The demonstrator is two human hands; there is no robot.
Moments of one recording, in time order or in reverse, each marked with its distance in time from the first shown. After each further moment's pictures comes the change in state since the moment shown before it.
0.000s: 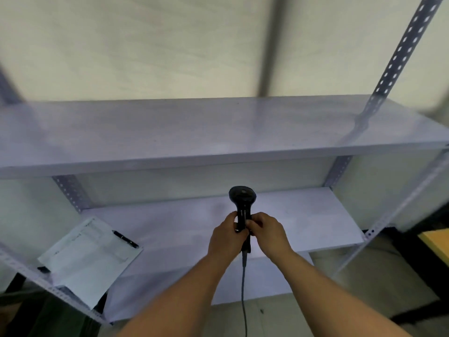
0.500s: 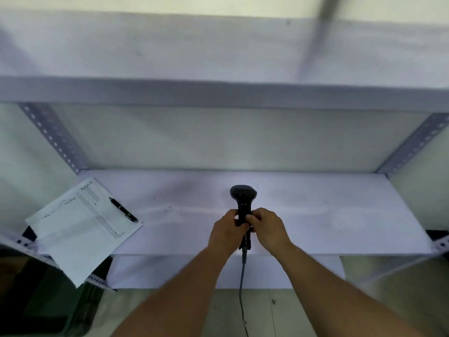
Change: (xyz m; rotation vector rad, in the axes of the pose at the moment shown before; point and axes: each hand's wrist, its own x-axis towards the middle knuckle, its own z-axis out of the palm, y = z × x) left_hand 0.102 -0.138 0.029 -0.019 0.041 -0.229; right_hand 0.119 0.094 0.117 -0.148 -0.189 0.037
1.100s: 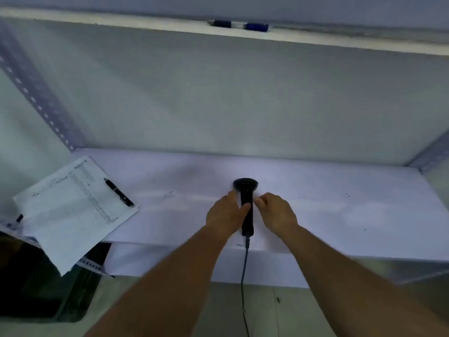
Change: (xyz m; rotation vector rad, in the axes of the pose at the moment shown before) left_hand 0.061 -0.033 0.003 0.408 0.071 0.014; right_hand 0.061 0.024 0.024 -0.263 -0.024 -0.021
